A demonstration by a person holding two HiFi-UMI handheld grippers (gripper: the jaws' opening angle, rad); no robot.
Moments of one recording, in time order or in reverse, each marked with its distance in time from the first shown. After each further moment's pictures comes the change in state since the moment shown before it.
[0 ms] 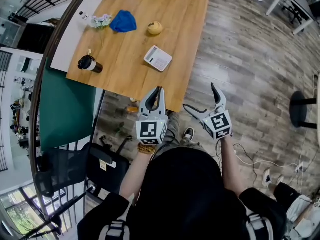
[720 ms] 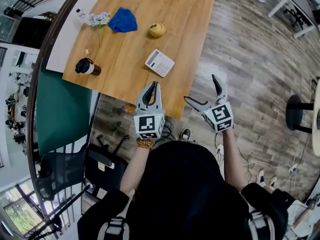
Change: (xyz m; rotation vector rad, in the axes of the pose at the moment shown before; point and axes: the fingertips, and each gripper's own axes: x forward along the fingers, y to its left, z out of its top) left arm 0.063 0.064 -0.010 -0.022 0.022 0.061; right arm 0.072 -0.046 0.036 -0.065 0.059 0.013
